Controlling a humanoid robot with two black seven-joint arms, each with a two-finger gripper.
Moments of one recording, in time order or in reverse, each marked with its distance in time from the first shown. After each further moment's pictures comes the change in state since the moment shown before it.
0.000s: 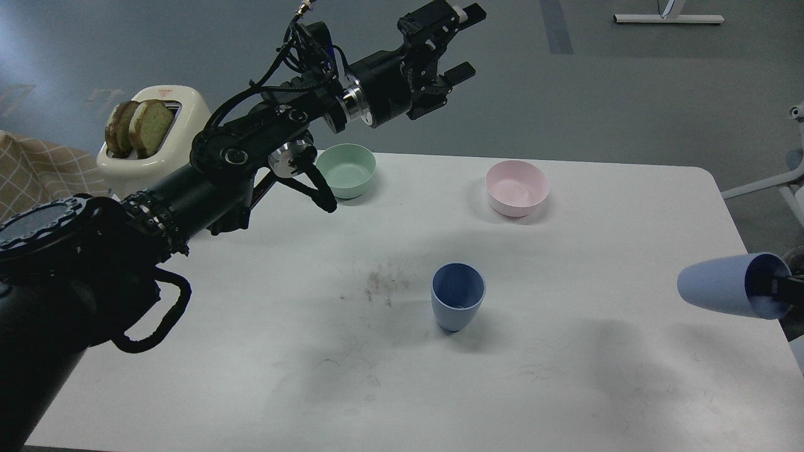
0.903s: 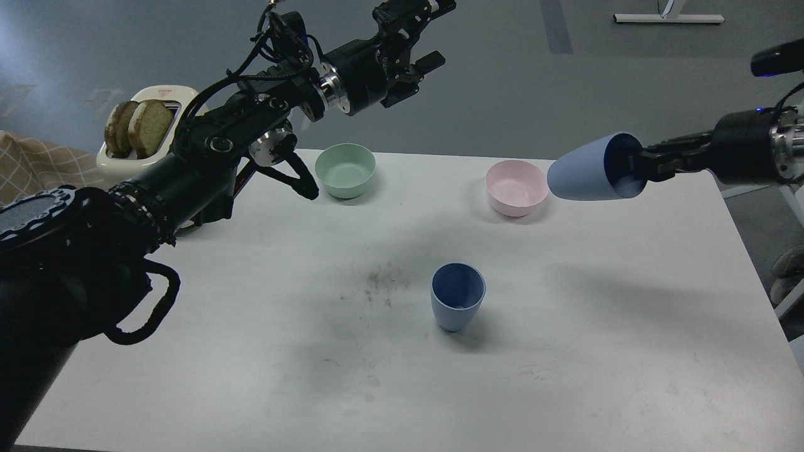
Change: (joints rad) left arm -0.022 0.033 0.012 0.078 0.000 0.001 0.003; right arm 0.476 0.491 -0.190 -0.181 -0.014 0.086 -0.010
